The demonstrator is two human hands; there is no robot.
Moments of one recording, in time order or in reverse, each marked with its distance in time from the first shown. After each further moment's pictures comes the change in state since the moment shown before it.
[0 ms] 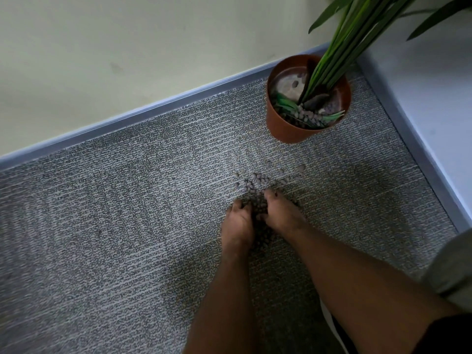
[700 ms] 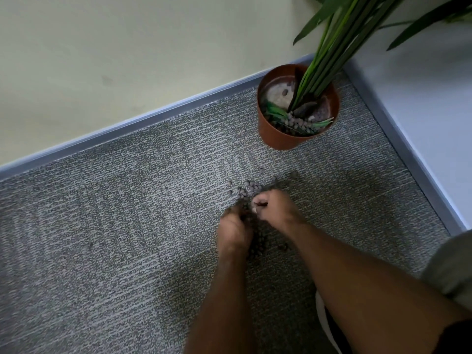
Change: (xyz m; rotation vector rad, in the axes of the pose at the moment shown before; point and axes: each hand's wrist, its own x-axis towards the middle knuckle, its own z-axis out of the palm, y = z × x) left_hand 0.005 0.014 -0.010 -0.319 0.117 -0.150; right_hand 0.007 0.001 -0.025 0.366 0.105 -0.072
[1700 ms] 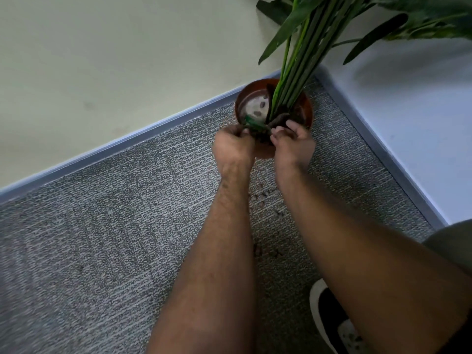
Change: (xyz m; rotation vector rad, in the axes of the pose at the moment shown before) left_hand 0.074 0.188 -0.084 -0.498 0.152 -0.097; right_hand 0.032 -0.073 -0.113 1.203 0.865 0.123
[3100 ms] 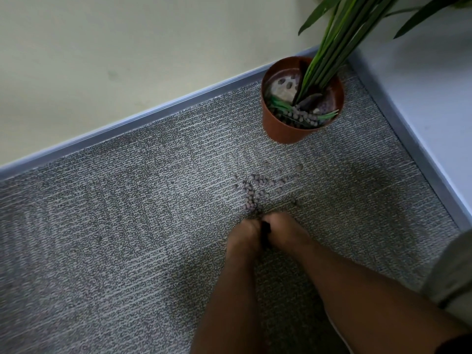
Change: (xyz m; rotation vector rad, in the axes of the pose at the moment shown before) left_hand -0.065 -0.233 -0.017 1.118 -0.673 0.205; right_hand -0.075 0.136 -0.109 -1.403 -1.033 -0.096
